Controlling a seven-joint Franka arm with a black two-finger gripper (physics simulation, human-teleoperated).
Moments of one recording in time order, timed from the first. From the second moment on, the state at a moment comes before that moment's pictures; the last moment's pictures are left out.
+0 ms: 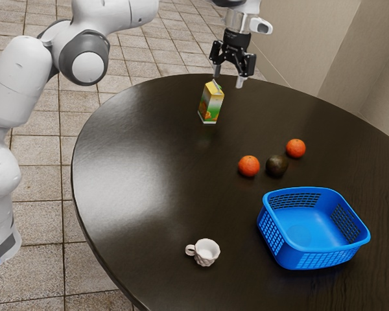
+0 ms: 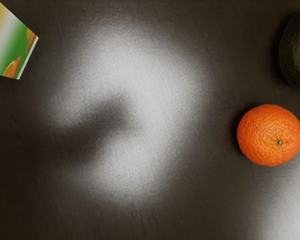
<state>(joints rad) 0.45 0.47 -0.26 -0.89 -0.04 1.32 -0.26</state>
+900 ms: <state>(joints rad) 0.20 0.74 -0.25 -0.87 0.14 2.07 -0.30</state>
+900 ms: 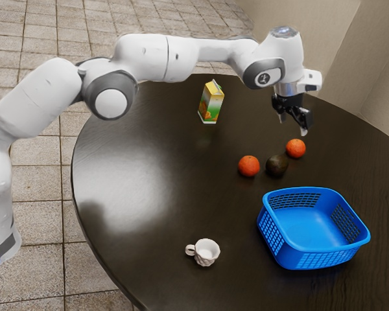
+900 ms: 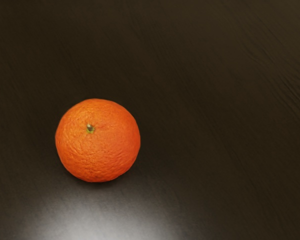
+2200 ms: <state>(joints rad) 0.23 1.03 -0.23 -0.84 0.21 2.66 -0.22</state>
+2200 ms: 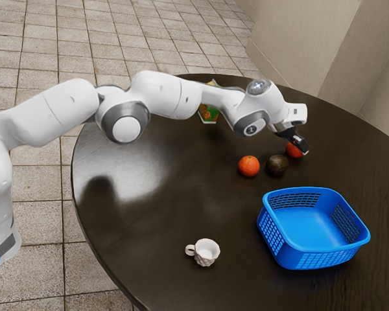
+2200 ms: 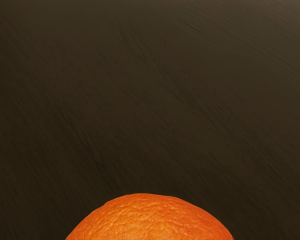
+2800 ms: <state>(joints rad) 0.23 1.05 -0.22 -0.84 0.22 2.67 -0.24</state>
